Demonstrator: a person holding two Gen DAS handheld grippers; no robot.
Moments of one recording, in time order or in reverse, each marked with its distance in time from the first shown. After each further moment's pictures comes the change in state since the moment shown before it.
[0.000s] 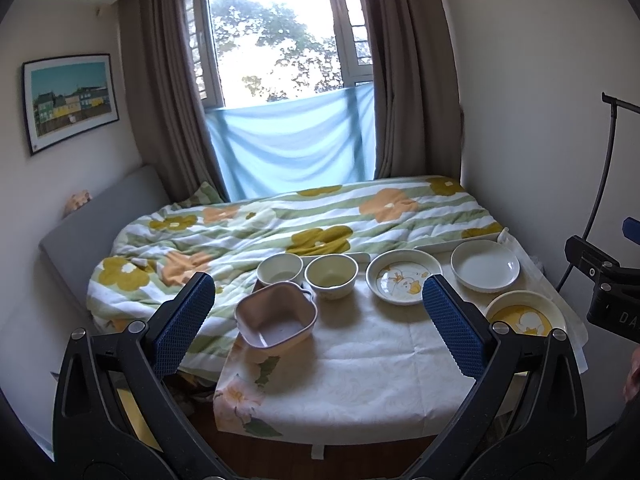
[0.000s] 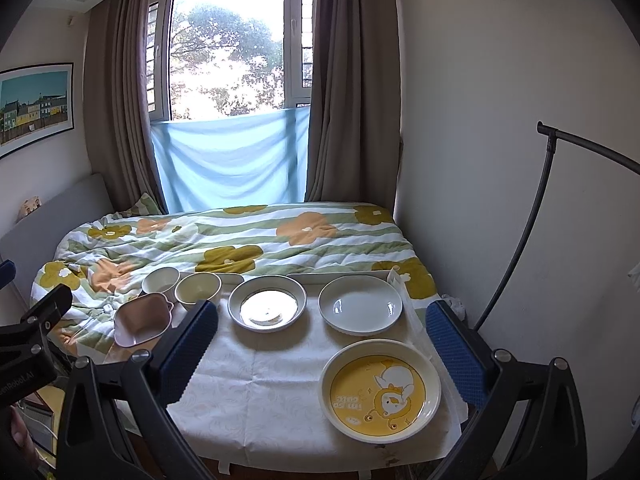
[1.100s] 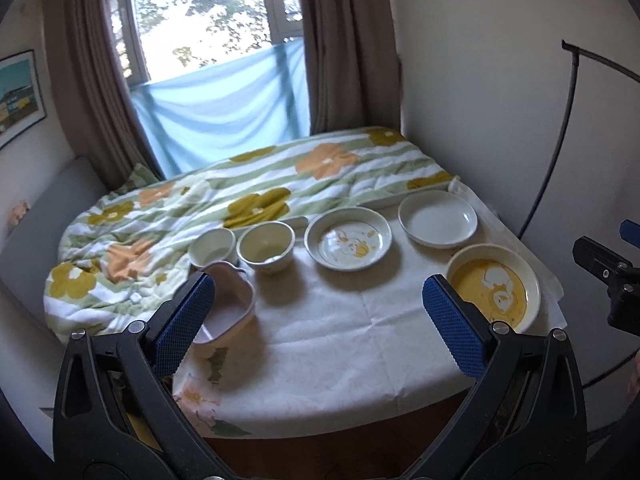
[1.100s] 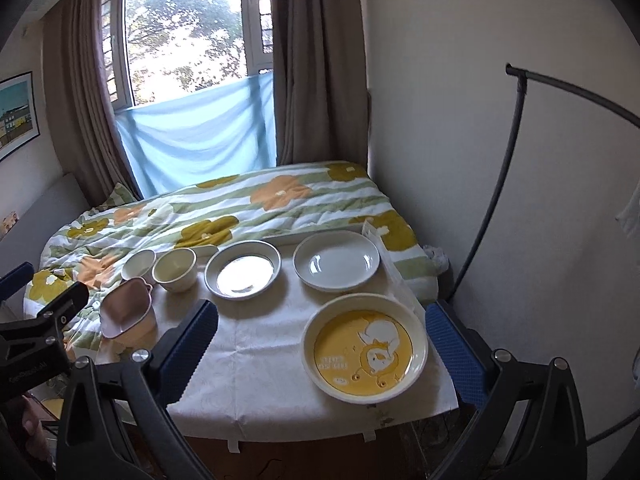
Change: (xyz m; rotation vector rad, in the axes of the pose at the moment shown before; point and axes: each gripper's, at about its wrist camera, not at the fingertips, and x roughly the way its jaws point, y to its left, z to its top) left arm 0.071 -0.048 -0.009 0.135 0.187 -0.253; right arm 0.015 -0.038 -0.024 0.127 0.184 -0.088
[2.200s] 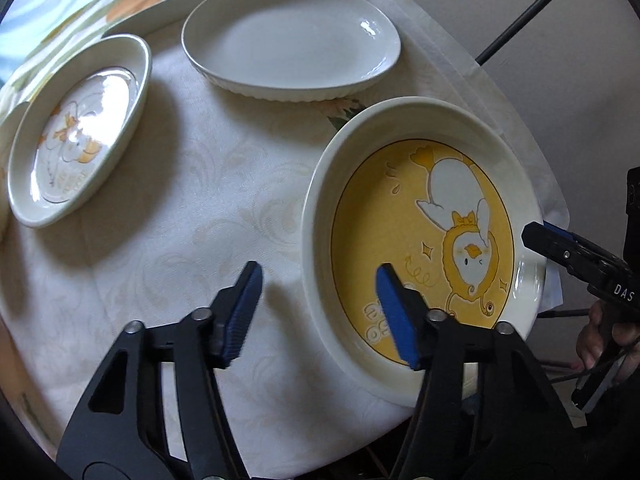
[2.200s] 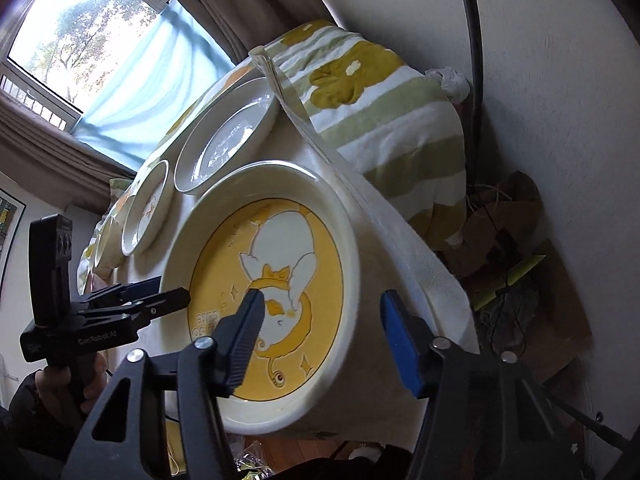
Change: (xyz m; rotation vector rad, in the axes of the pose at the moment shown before) left arm 0.321 -0.175 -0.045 0.102 0.625 -0.477; right arm 0.228 -0.181 -0.083 0.348 0.433 0.271
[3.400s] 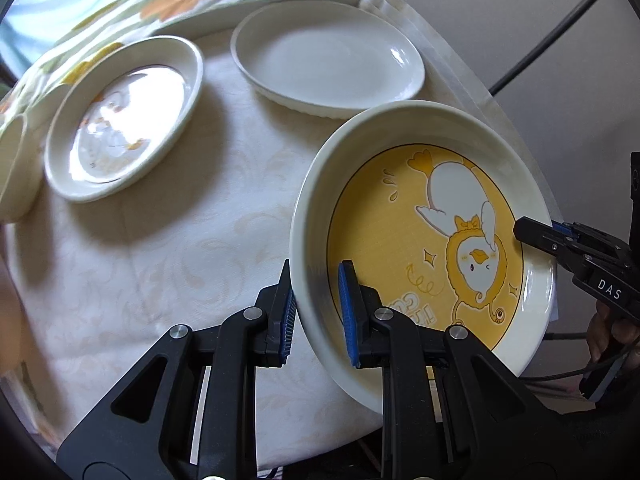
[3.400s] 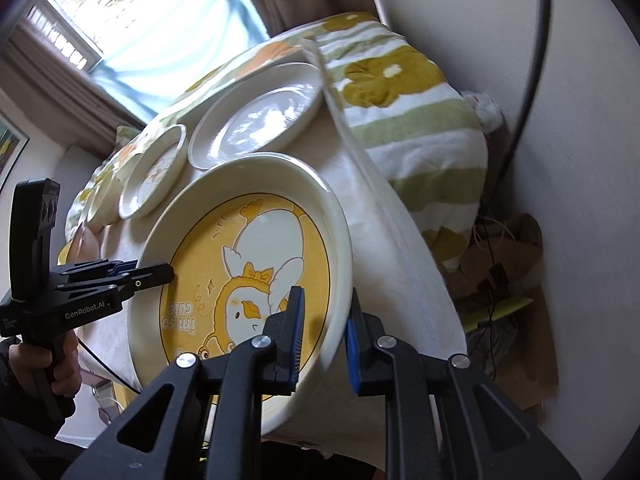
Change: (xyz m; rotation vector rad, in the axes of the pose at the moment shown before) left arm -0.041 0.001 -0.017 -0.093 -0.081 0.052; right arm 0.012 0.031 0.020 -0.246 0.049 -0.026
